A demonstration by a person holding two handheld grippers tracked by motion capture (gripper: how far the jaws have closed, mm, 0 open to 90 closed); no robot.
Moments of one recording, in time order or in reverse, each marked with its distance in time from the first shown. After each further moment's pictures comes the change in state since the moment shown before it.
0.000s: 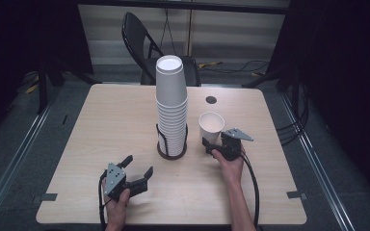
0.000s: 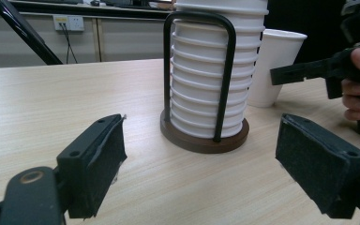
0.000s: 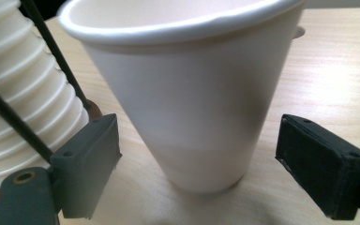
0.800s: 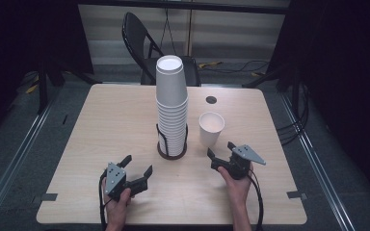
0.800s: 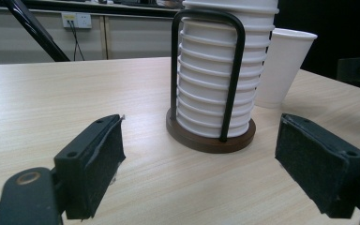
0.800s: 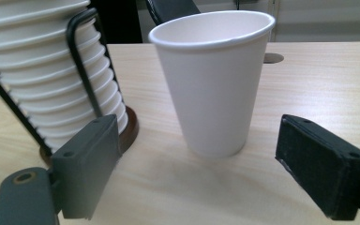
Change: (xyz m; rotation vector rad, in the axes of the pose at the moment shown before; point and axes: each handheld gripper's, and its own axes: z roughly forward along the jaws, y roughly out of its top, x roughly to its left) left arm 0.000 0.000 0.001 0.010 0.028 -0.008; right arm 0.024 -0.020 -0.064 -0.142 -0.023 0.001
